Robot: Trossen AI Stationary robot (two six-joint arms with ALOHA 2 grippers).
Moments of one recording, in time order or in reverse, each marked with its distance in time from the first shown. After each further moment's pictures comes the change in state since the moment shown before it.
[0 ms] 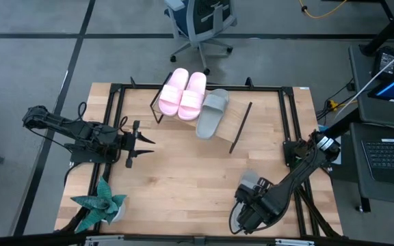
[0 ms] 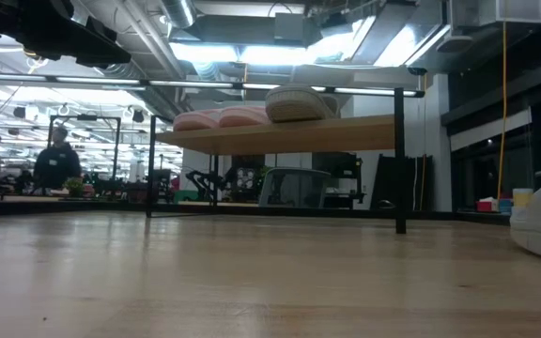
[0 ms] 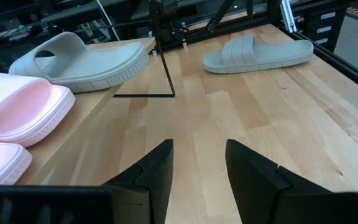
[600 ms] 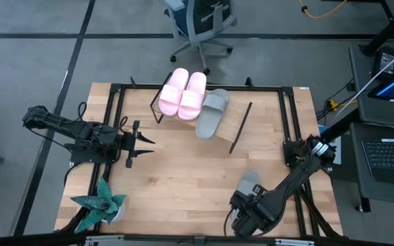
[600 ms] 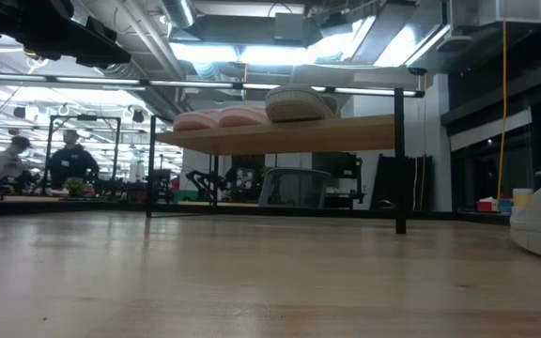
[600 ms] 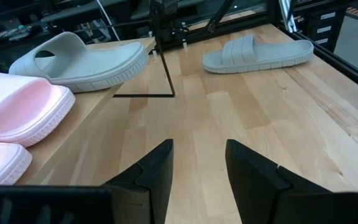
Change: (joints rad) left arm 0.000 0.000 0.000 0.000 0.000 0.000; right arm 0.012 0.084 0.105 0.043 -0.020 0.017
